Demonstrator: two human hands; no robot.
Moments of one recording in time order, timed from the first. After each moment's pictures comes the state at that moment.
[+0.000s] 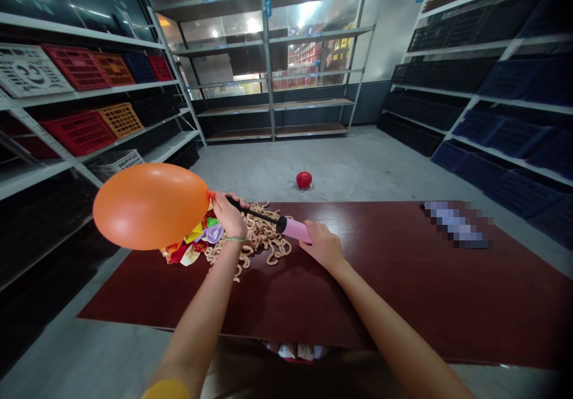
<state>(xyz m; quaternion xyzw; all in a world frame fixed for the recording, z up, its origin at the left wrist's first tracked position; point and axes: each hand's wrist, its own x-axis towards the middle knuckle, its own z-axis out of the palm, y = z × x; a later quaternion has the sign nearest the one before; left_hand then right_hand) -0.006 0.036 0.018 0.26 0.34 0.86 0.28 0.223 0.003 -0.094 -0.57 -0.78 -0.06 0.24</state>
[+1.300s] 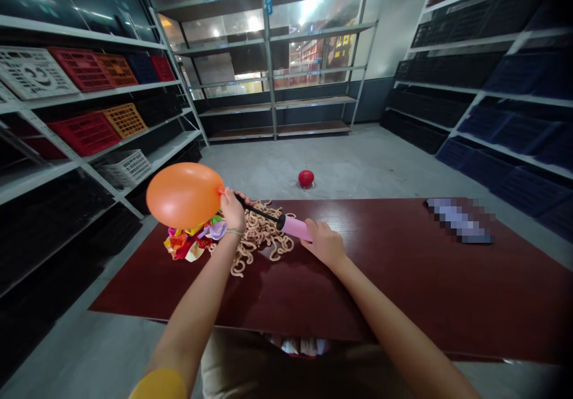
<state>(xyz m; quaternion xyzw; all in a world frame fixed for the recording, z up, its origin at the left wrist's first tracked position) -0.025 0.050 0.001 0.29 0.39 0.80 0.35 0.219 -0.003 -0.089 -0.57 -0.80 -0.09 0.19</state>
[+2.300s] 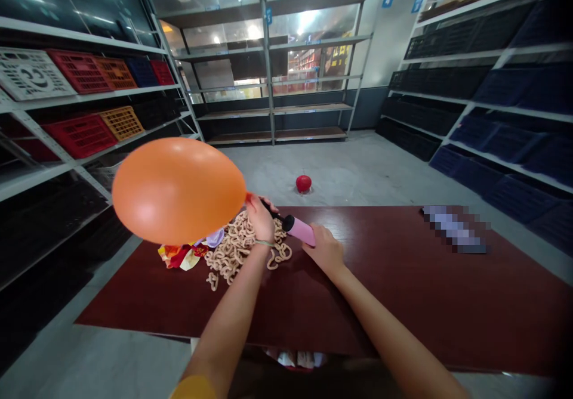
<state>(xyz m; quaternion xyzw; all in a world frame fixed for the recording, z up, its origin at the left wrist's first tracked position) 0.057 0.047 0.007 0.28 0.37 0.81 0.36 0.223 0.004 -0.098 -0.60 -0.75 -0.05 0.28</state>
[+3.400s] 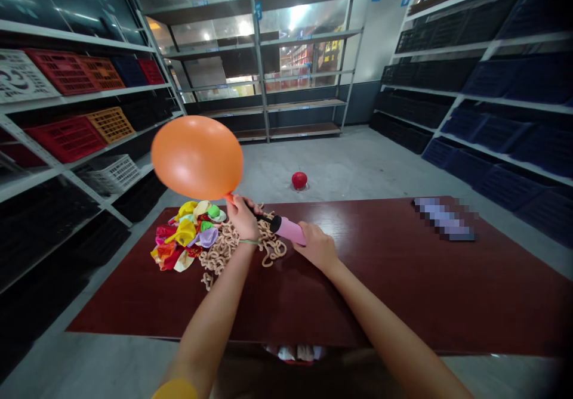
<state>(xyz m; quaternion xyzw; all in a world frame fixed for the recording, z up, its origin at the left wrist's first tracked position) 0.038 0.037 0.013 0.28 0.36 0.83 0.33 0.219 -0.001 -0.094 -0.57 -0.78 -0.03 0.26</state>
